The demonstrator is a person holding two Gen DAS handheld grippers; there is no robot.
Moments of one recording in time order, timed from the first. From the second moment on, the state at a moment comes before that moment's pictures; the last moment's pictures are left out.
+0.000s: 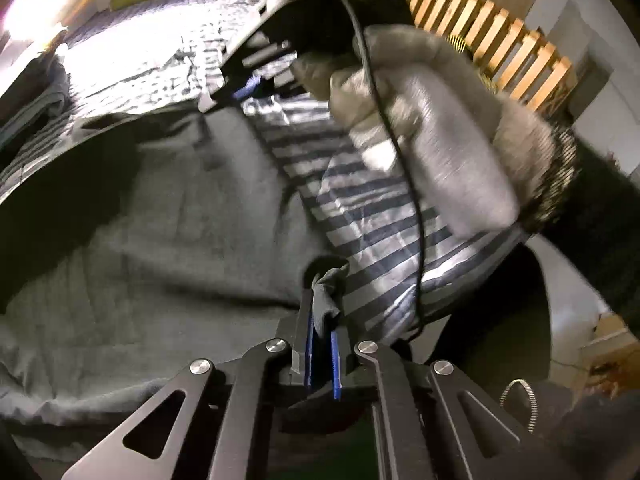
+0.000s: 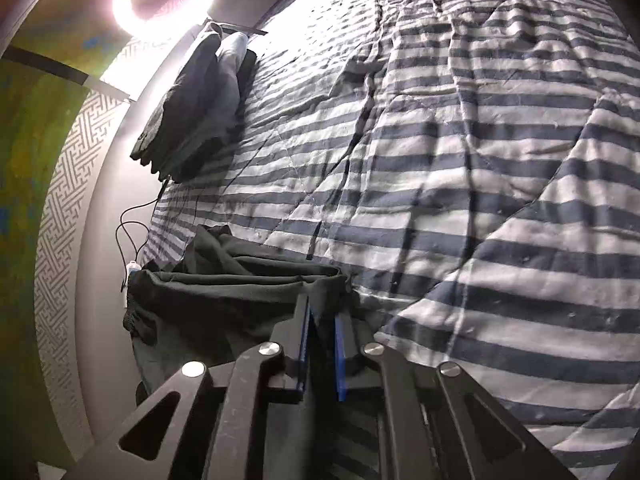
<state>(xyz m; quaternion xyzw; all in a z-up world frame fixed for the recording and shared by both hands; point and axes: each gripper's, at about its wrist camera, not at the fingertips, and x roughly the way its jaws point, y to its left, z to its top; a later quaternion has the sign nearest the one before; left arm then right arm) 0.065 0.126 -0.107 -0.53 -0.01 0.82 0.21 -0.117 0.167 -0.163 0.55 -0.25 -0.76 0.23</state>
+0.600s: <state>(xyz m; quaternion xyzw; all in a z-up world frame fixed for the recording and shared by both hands) 0.041 0.154 -0.046 -0.46 -0.07 0.84 0.29 -0.098 0.257 -0.086 0.48 -0.32 -0.80 0.17</state>
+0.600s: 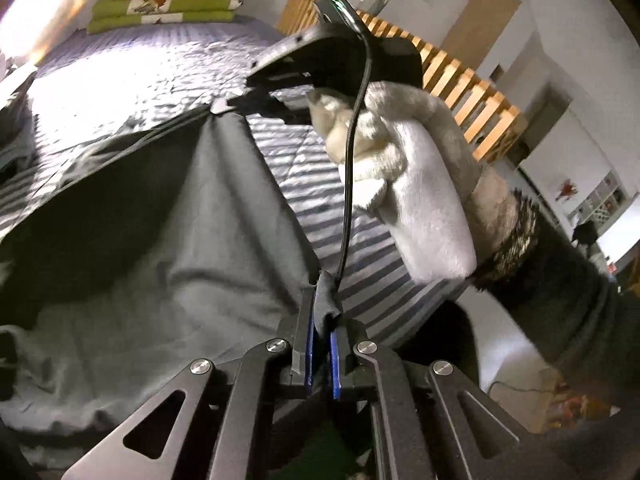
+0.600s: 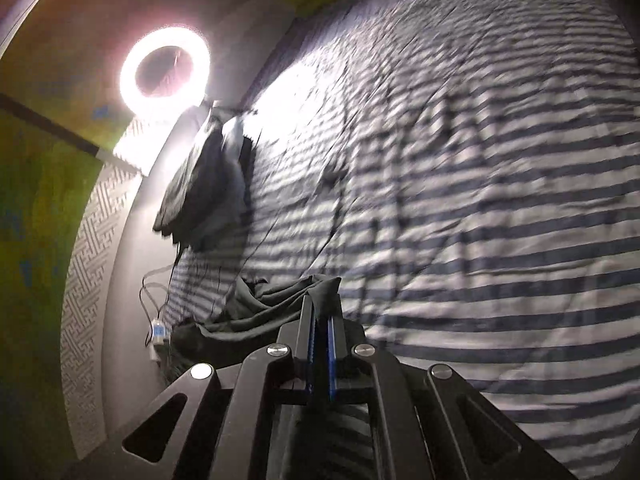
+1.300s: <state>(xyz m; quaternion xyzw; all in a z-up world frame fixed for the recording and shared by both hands) 0.079 -0.003 -0.016 -0.40 -0.22 0.86 0.24 -0.104 0.141 0.008 0.50 -0.16 -0.84 0.13</state>
